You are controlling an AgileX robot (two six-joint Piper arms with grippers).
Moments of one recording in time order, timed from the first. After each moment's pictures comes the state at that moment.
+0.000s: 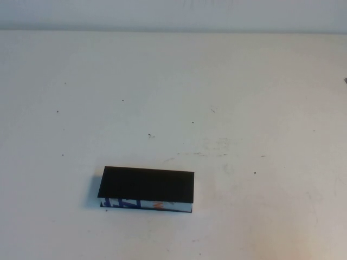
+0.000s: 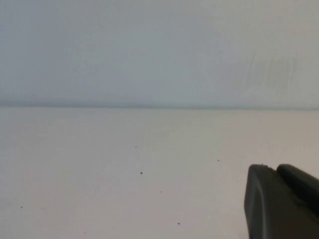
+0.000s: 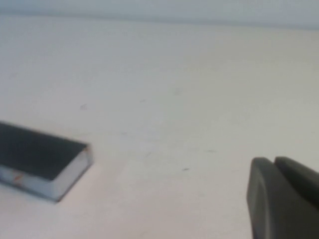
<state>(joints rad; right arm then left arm) 0.53 0.19 -0.20 -0.26 0.33 0.38 -0.30 0.03 0.03 -1.61 -0.11 1.55</state>
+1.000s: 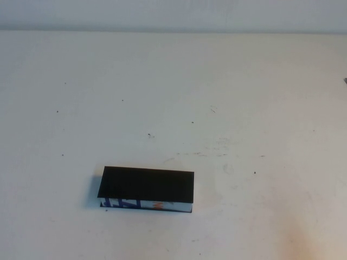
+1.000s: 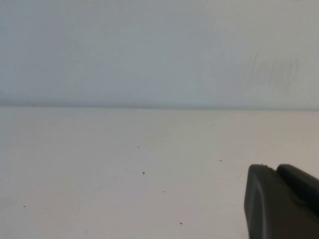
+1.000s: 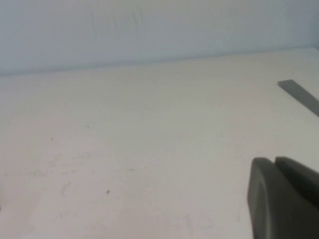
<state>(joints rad) 0.08 -0.01 0.03 0.14 0.14 0.02 -0.30 0.03 0.03 -1.61 -0.12 1.55</state>
